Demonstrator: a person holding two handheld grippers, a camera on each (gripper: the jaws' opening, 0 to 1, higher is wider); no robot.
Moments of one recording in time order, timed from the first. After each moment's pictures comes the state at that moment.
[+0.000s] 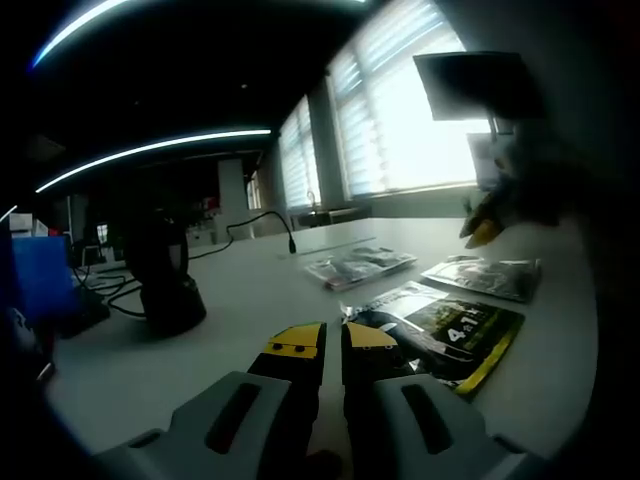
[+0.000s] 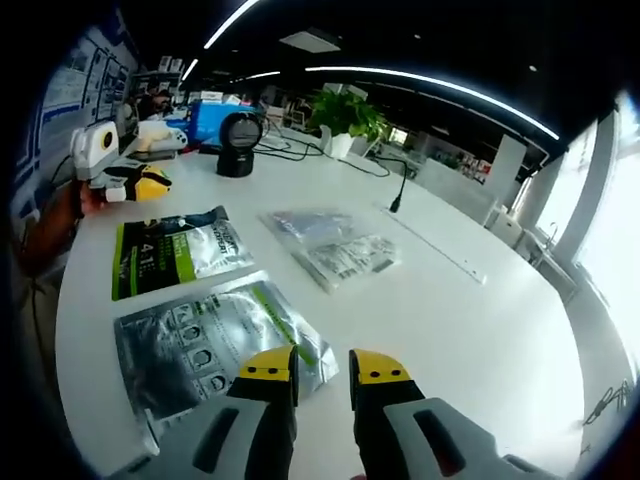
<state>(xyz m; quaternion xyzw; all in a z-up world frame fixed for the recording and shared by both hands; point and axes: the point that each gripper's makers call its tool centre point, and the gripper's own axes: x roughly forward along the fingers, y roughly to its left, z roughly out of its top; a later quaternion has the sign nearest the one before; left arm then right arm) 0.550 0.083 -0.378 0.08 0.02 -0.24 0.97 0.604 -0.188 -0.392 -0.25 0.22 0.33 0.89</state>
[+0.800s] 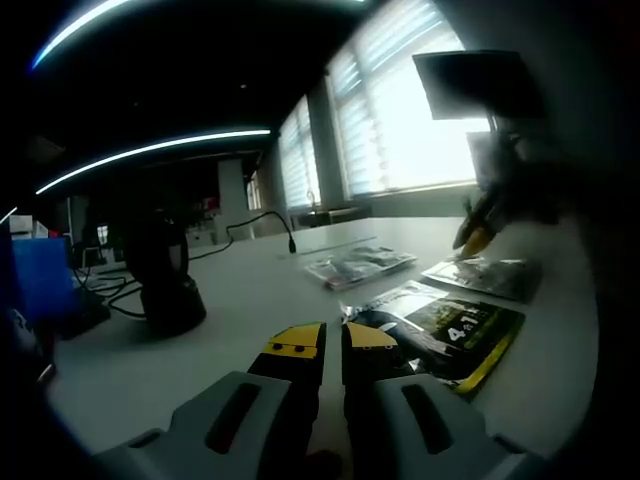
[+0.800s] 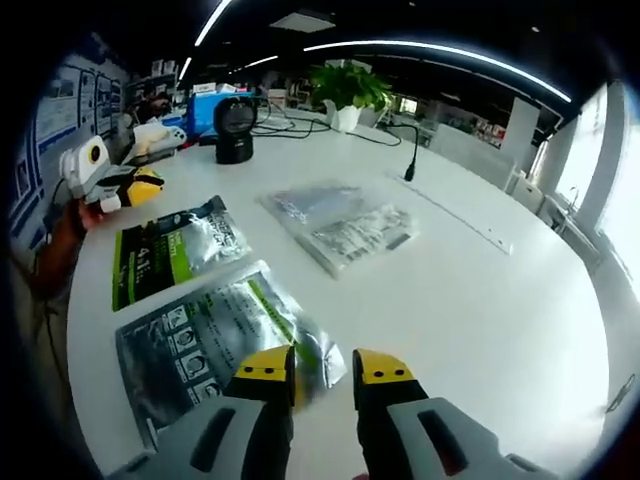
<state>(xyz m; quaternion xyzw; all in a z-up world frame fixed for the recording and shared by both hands) 0.548 0.082 -0.379 0.08 0.01 -0.24 0.97 0.620 -0.185 -0.412 -0.21 0.29 0.35 0.86</state>
